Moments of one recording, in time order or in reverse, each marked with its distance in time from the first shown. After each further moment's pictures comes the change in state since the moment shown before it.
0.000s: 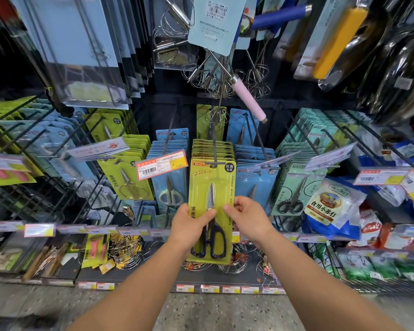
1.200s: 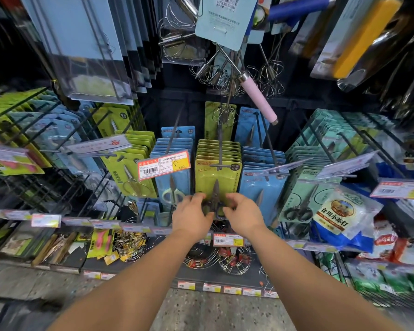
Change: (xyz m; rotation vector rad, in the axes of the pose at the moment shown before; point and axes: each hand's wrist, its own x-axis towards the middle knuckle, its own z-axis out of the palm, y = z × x) left_hand 0.036 0.006 0.007 0.868 0.095 0.240; right_hand 0.031 -0.008 0.012 -0.320 -0.023 0.028
